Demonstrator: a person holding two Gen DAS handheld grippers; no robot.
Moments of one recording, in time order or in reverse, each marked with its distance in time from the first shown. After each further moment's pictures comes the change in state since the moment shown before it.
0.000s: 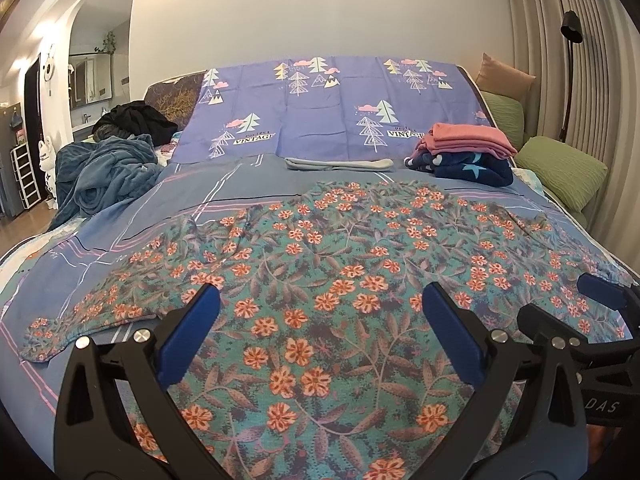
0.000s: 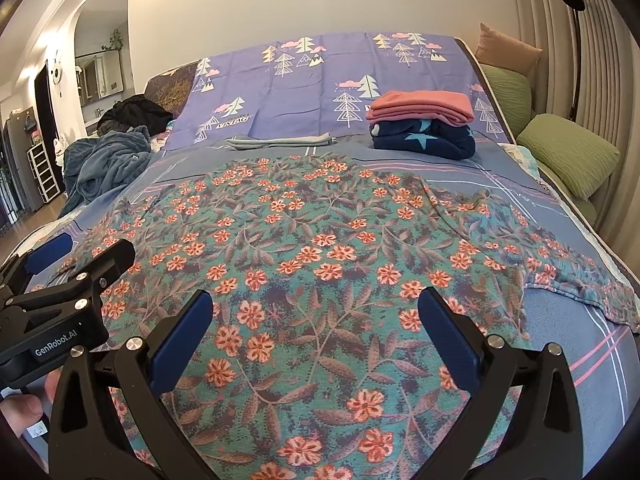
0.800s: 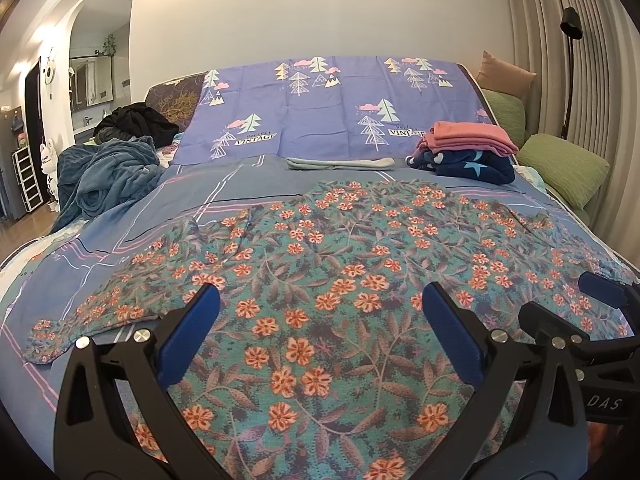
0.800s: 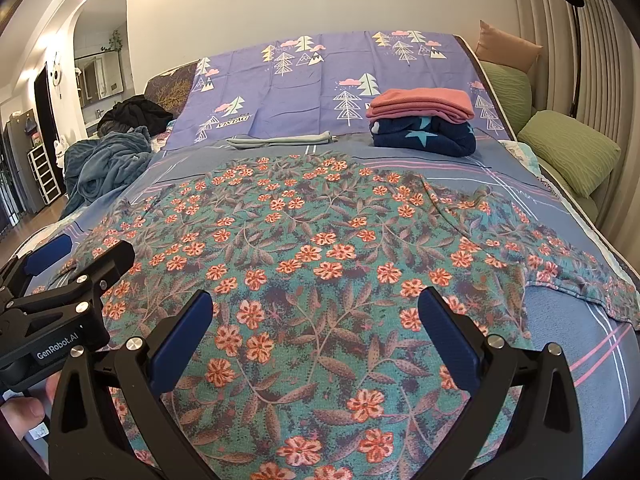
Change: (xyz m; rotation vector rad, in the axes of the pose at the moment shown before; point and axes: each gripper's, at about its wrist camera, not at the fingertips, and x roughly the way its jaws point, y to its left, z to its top) left arm -0.001 0.000 0.002 0.013 0.000 0.011; right arm 0.001 -0.002 0.000 0.004 0.003 0.003
